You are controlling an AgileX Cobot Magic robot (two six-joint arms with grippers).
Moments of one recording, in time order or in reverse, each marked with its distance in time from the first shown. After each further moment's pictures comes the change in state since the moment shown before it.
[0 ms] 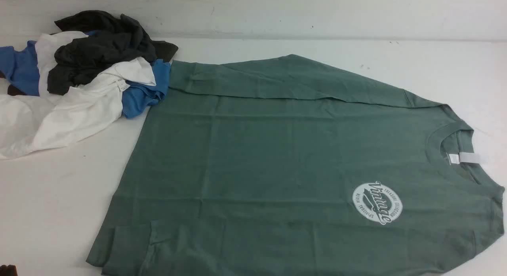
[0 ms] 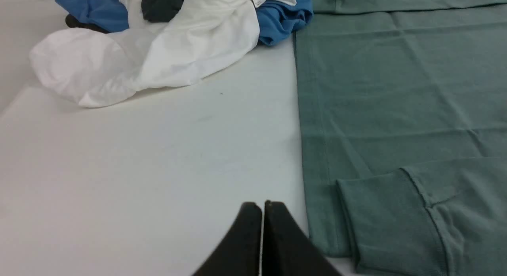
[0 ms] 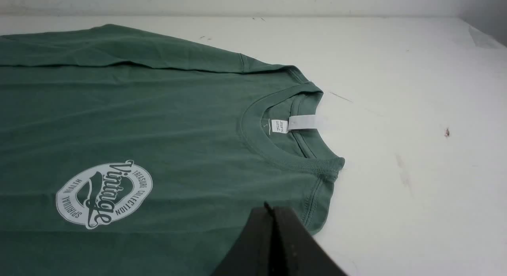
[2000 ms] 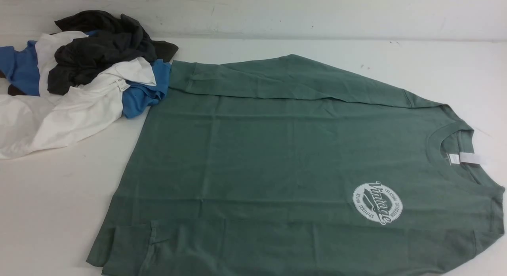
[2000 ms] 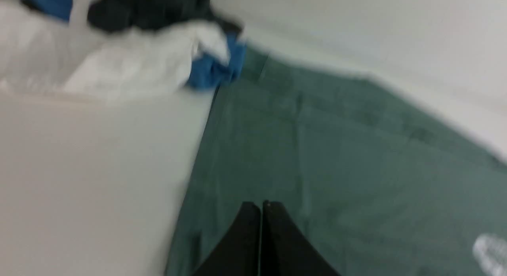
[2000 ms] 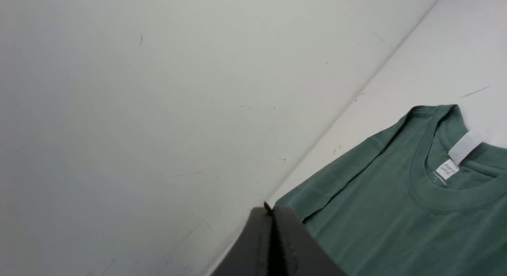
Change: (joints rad) right arm 0.001 0.000 -0.002 0.634 -0.264 0.304; left arm 0.000 0.453 -0.644 -0.220 0.418 -0.213
